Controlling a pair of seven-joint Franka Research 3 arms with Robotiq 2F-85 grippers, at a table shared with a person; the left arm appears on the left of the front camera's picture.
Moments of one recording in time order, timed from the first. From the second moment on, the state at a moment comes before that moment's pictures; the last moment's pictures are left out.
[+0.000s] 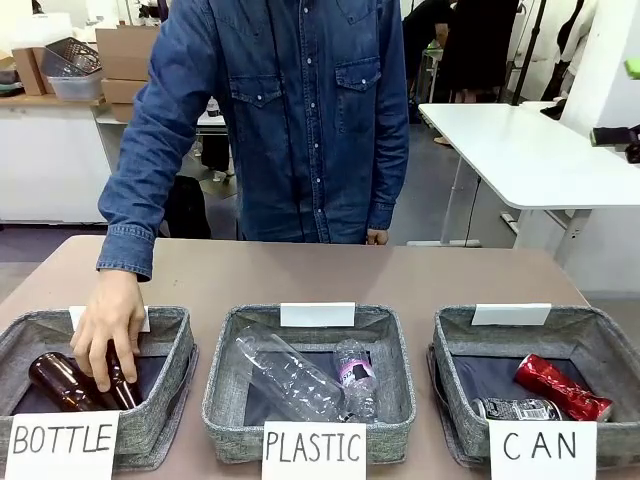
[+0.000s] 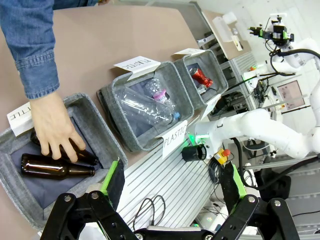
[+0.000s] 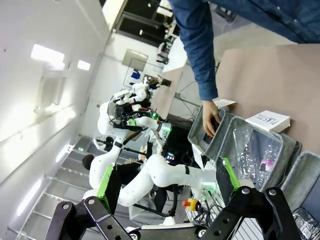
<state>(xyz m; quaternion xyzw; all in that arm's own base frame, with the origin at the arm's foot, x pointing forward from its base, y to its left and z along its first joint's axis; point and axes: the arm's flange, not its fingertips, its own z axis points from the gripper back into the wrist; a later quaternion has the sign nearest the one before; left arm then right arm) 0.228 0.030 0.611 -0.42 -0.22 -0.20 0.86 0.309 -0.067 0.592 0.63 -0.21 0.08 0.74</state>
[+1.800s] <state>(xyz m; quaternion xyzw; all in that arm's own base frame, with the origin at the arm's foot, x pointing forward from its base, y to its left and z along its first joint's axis) 0.228 0.030 0.611 -0.42 -0.22 -0.20 0.86 0.309 -0.067 0.592 0.63 -0.21 0.08 0.74</state>
